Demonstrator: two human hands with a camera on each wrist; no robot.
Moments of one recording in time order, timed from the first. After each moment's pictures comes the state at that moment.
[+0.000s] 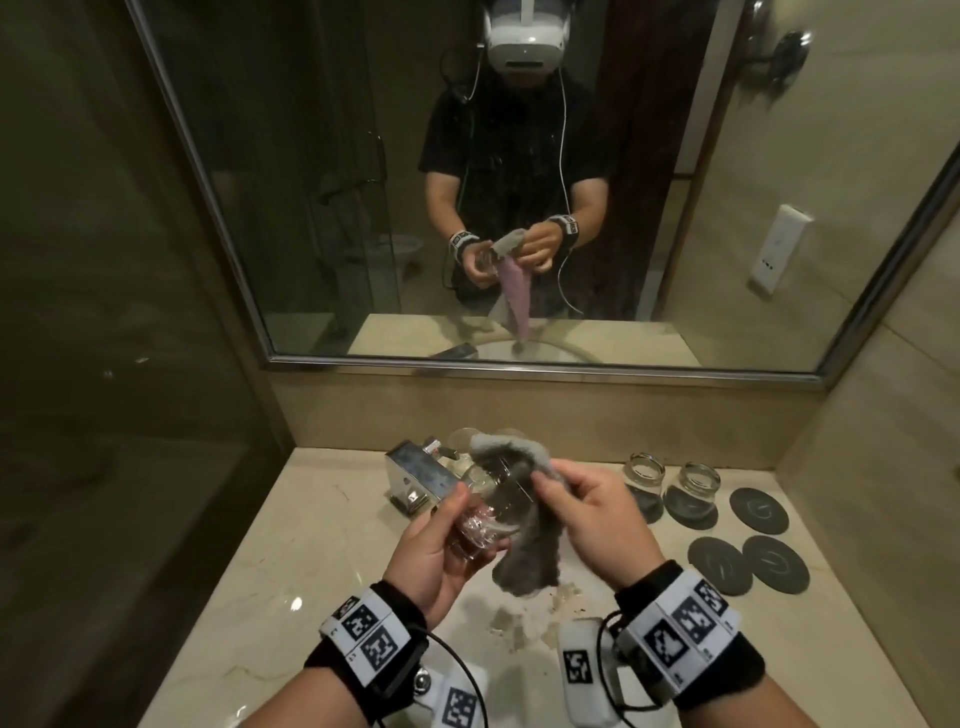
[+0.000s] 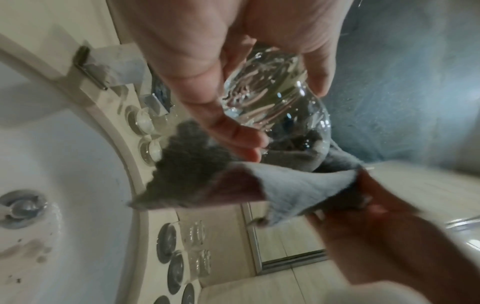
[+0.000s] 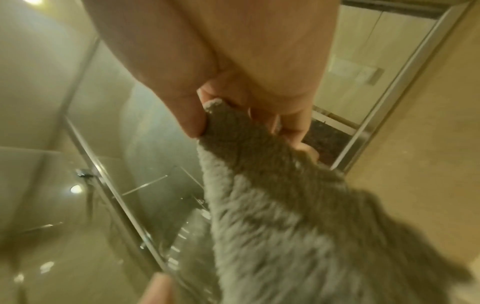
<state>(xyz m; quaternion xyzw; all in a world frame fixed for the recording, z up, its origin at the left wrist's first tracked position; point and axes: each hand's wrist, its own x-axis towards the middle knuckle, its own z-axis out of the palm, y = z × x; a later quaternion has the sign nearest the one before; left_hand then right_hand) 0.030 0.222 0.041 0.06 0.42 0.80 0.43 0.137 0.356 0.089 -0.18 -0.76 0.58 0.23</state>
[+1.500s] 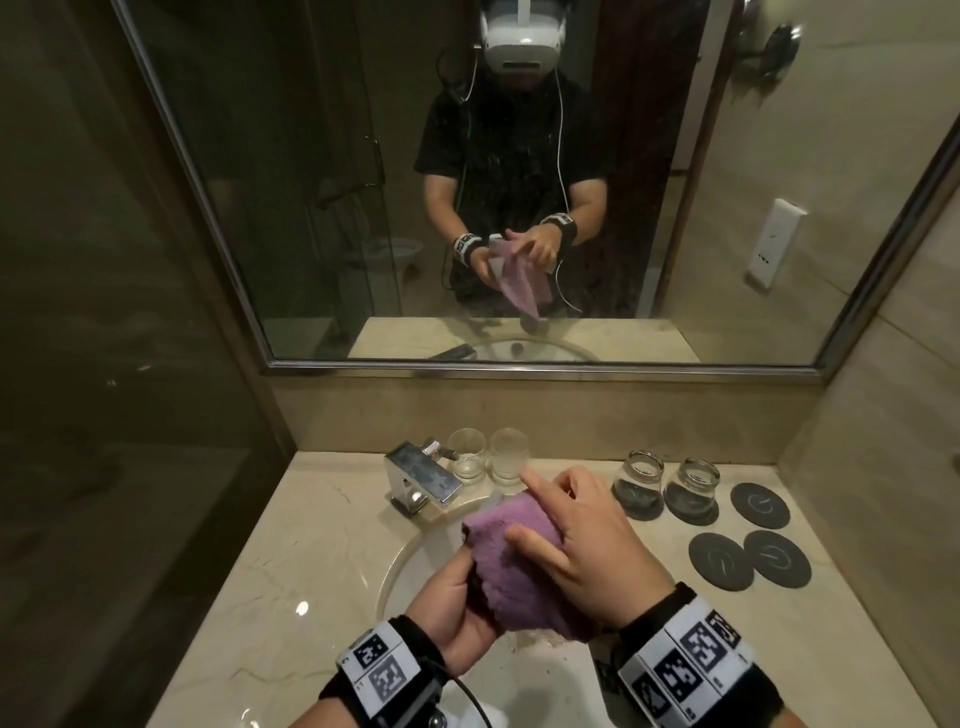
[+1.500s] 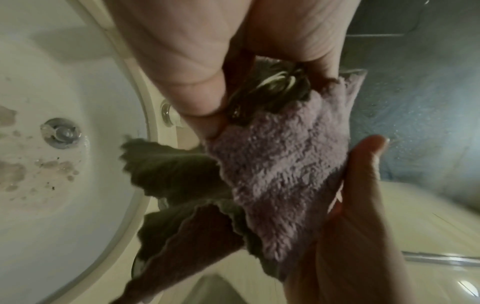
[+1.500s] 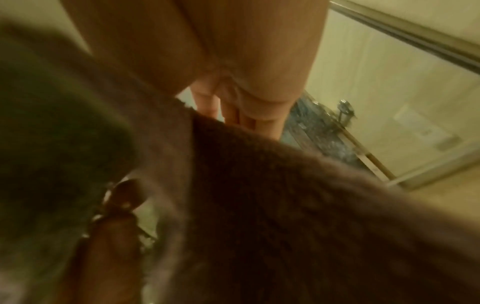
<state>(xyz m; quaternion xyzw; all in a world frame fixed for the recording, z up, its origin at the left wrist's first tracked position) 0.067 0.221 0.029 0.05 0.37 0.75 0.55 0.158 0.350 0.084 -0.17 -0.95 0.22 0.13</state>
